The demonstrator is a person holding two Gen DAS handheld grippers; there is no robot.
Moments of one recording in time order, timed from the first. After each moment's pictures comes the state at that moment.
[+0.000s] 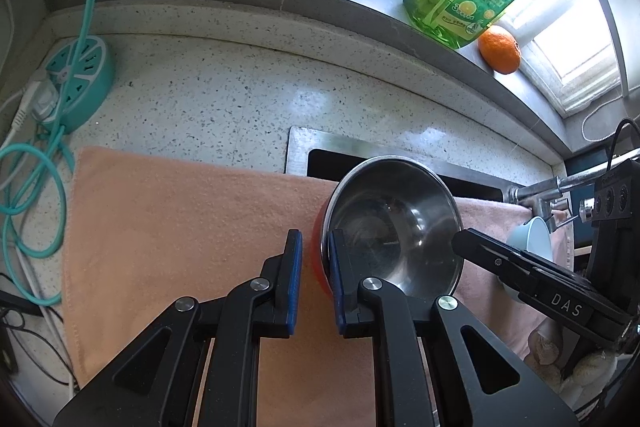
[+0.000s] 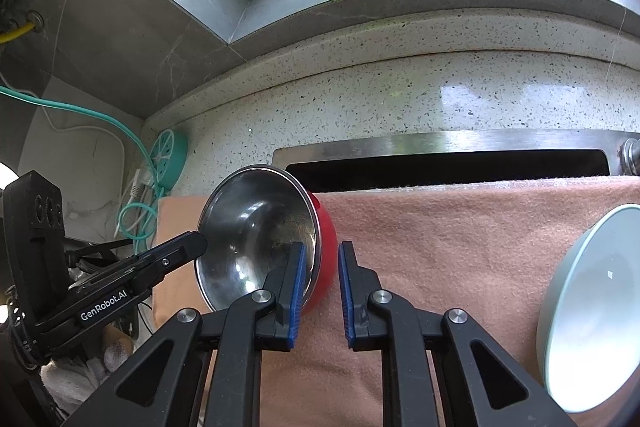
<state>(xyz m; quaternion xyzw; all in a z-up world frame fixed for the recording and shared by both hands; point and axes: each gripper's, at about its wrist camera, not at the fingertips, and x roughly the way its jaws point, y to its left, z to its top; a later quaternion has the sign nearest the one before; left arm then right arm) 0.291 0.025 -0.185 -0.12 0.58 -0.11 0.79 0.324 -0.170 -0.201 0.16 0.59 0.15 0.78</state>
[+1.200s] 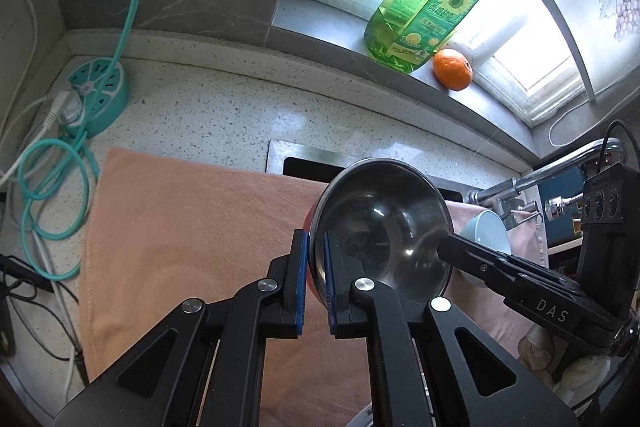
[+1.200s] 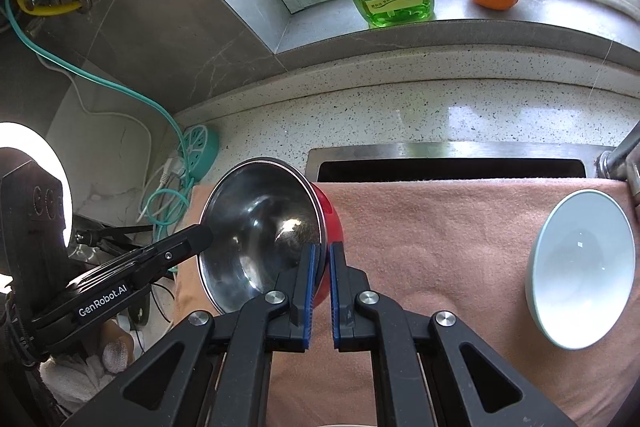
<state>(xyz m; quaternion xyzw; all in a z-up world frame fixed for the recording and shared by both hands) 0.244 0.031 -0.130 -0.14 0.54 -0.13 0.82 0.286 -0.162 -0.148 0.14 0.56 0.17 0.80</state>
